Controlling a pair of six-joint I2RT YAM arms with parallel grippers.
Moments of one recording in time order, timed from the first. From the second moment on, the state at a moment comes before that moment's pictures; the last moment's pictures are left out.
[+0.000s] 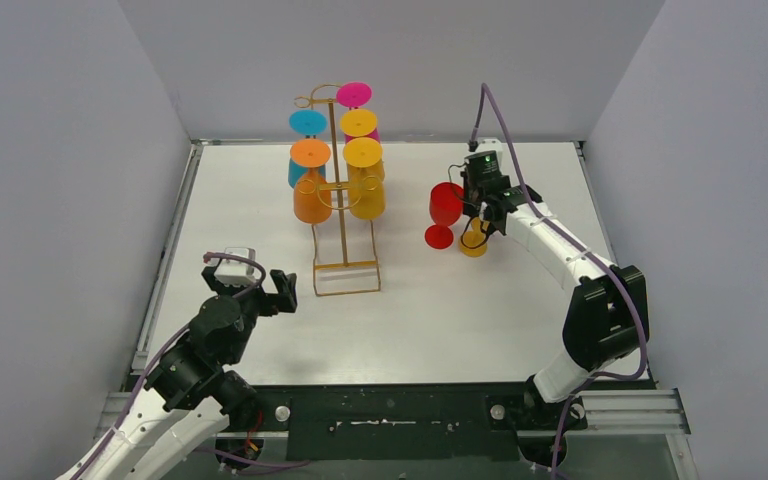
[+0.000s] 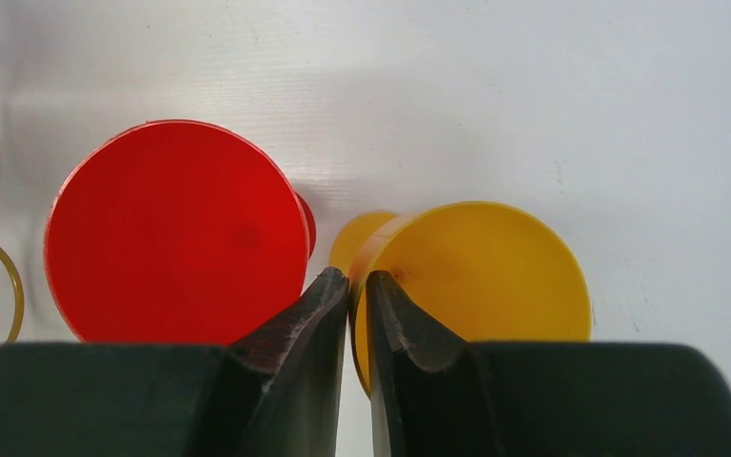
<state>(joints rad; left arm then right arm) -0.71 0.35 0.52 -0.40 -0.54 -0.28 0.37 1.61 1.31 -0.47 0.31 0.22</state>
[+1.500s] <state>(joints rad) -0.67 0.69 0.94 -0.53 -0.51 -0.14 0.37 1.03 1.08 -0.43 -0.10 0.44</state>
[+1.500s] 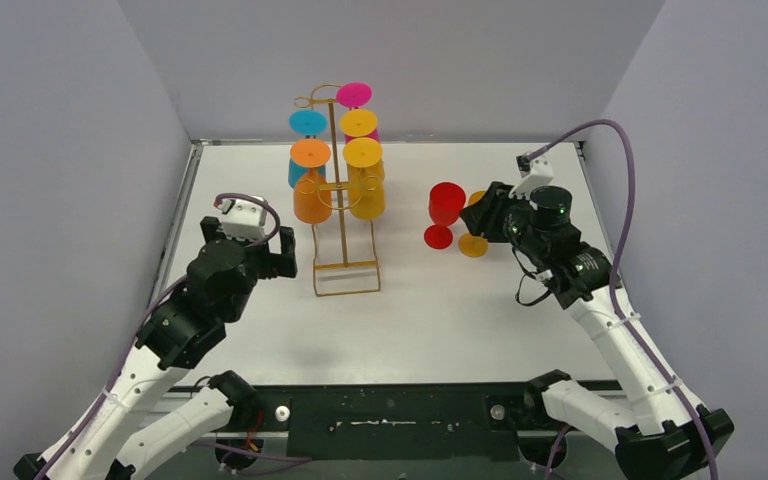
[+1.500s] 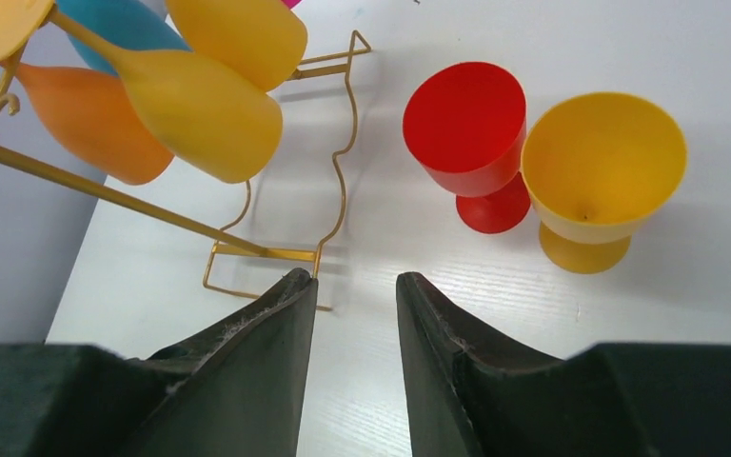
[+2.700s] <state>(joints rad) 0.03 1.20 1.12 0.03 0.52 -0.68 0.37 0.86 0.89 -0.39 -0.05 0.51</state>
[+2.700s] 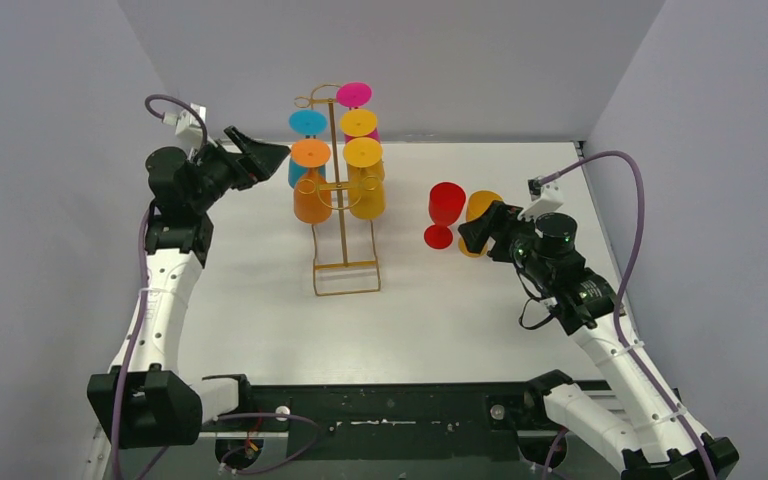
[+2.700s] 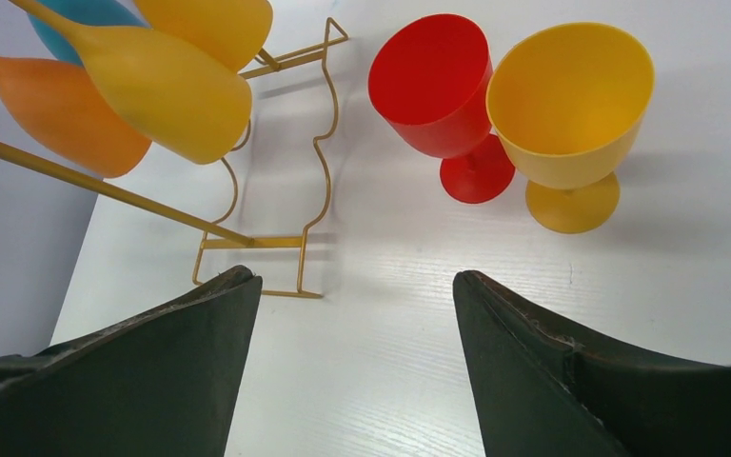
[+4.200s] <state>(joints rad) -0.08 1.36 1.33 -0.13 0.55 -0.58 0.37 0.86 0.88 -0.38 -0.02 0.53</state>
